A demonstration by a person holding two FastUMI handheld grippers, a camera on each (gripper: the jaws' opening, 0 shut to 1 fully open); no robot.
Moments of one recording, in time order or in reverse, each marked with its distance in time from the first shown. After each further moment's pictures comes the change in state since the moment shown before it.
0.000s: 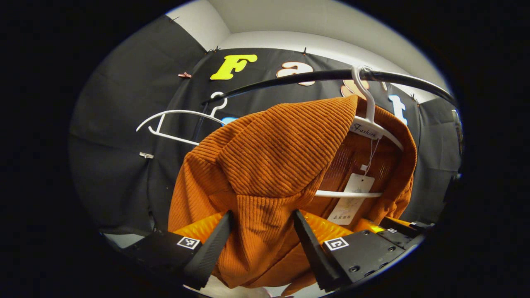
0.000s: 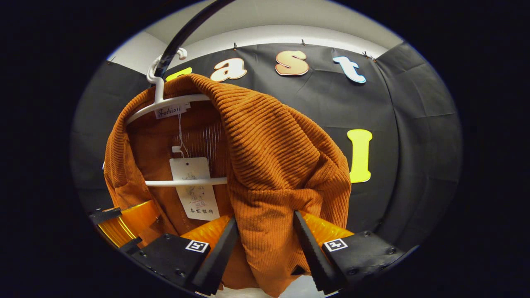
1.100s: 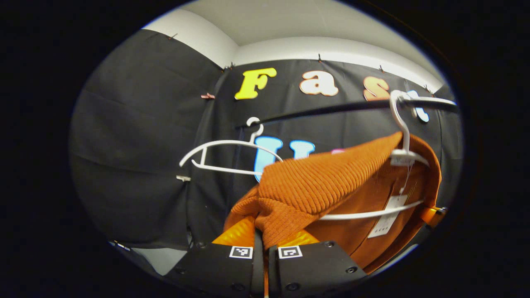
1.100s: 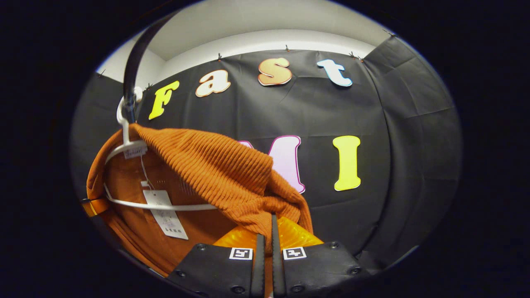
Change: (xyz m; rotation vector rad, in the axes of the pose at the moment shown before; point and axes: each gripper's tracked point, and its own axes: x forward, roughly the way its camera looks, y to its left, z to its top) left arm -0.039 0.089 0.084 0.125 -0.113 0.262; right arm -0.009 -0.070 0.049 0.091 -0.064 -0.036
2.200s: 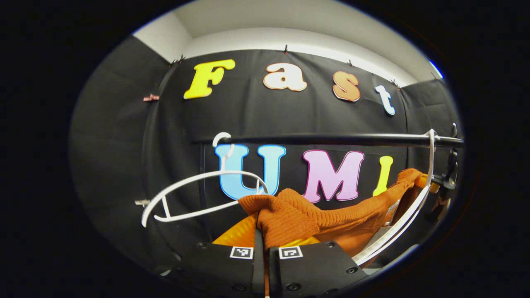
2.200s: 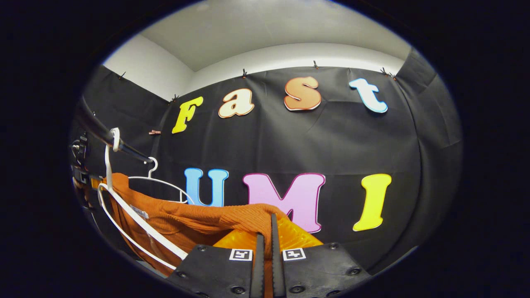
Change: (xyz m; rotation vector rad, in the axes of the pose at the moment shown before) left arm 0.117 0.010 0.029 0.092 0.135 -0.434; right arm 0.082 0.015 0.076 -0.070 -0.105 0.249
